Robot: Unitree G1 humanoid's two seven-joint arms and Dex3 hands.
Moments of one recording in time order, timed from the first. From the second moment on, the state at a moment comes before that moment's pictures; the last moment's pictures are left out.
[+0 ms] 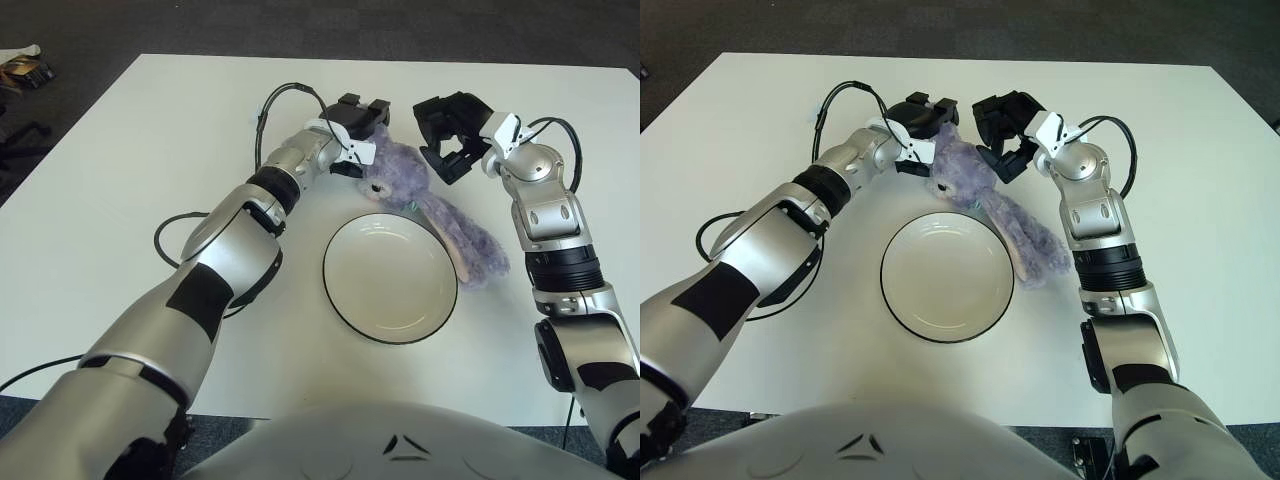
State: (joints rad) left arm -1.17 0.04 -0.61 1.21 0.73 -0.27 0.06; right arm -0.58 -0.41 0.08 0.04 -0.13 0.21 0.44
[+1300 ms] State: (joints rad) left arm -1.13 0.09 -0.54 1.25 0.64 -0.34 0.16; right arm -0.36 -0.37 -0.03 0.08 -0.10 0.37 0.21
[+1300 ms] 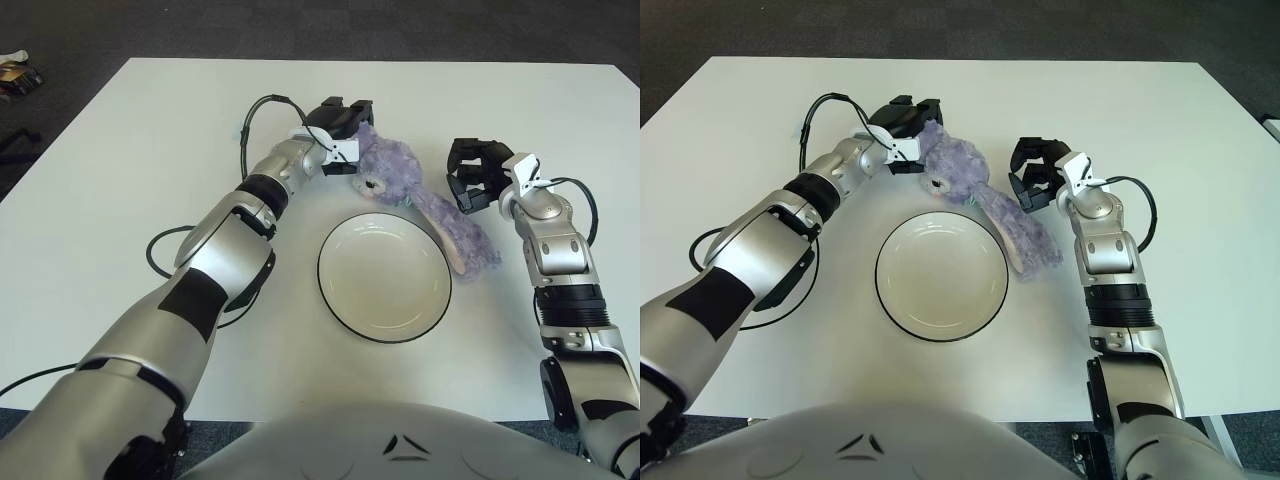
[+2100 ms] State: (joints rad) left arm -1.10 0.18 -0.51 1.07 0.64 -0.26 0.09; right arm -0.45 -0.33 -0.14 0.35 -0.08 0.29 0.01
